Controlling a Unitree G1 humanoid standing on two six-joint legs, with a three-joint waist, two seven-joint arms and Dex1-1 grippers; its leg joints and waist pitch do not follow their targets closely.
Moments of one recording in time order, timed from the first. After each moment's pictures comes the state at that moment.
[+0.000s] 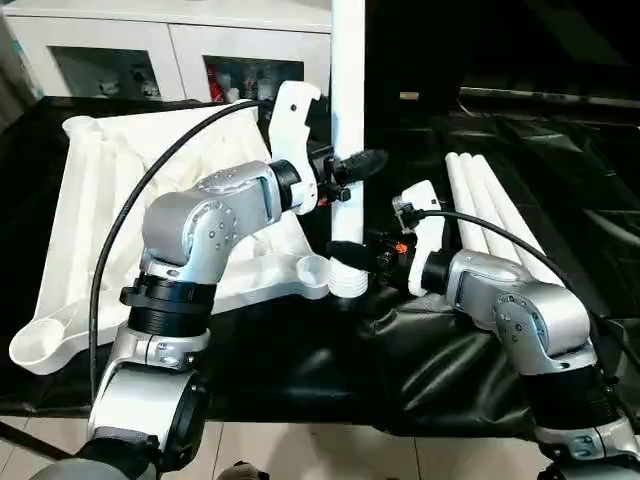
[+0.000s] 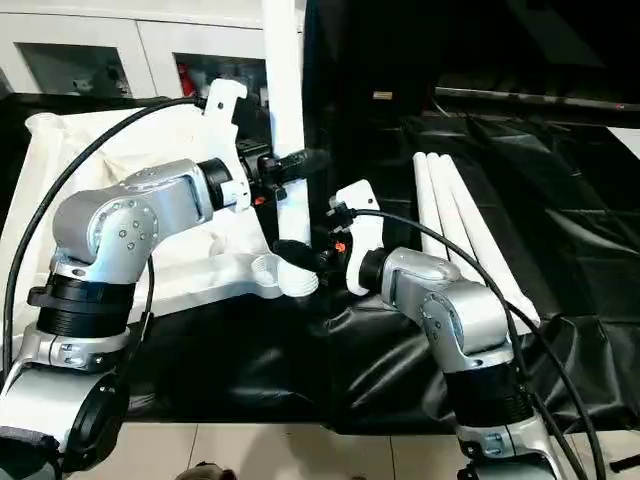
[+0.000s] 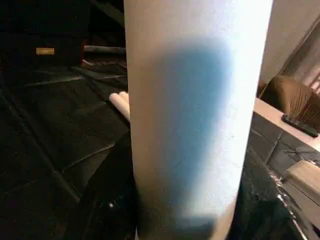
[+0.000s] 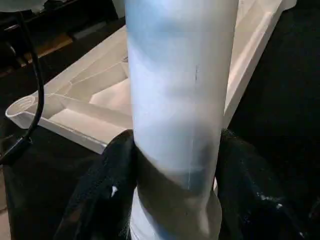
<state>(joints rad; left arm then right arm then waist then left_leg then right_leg) -0.84 0.15 0.00 0.10 -0.52 0.90 -0.41 -0.48 -0.27 0.10 -0.04 0.46 0.78 0.62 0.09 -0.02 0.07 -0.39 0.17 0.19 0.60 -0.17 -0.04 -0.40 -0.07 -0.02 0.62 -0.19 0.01</state>
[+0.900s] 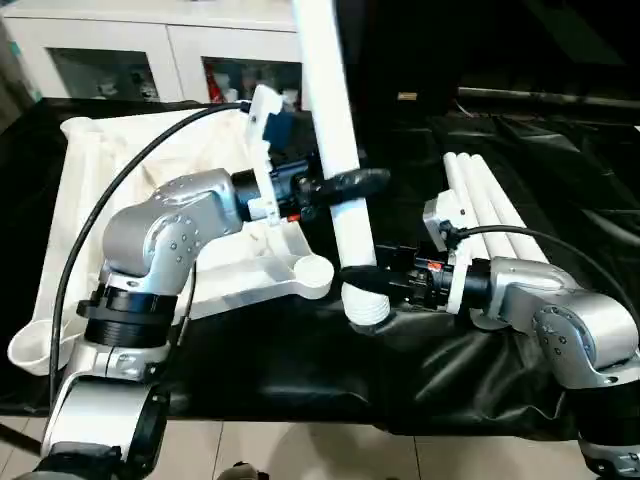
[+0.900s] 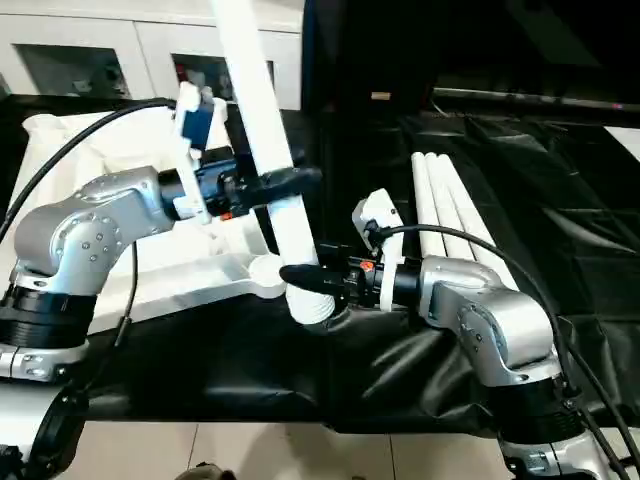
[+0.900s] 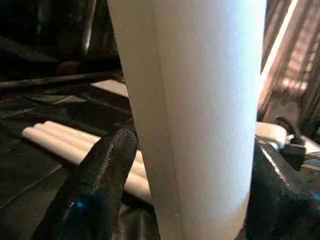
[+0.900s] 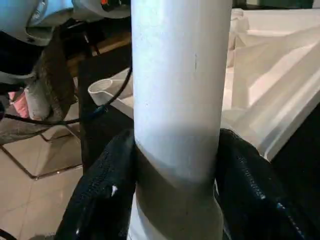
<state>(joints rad) -0.76 0.30 -0.01 0.10 -0.63 0.72 -0.92 -0.41 -0.43 0.09 -0.14 0.55 0.73 0.93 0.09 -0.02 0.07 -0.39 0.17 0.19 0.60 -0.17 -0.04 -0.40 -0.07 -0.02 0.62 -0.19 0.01</state>
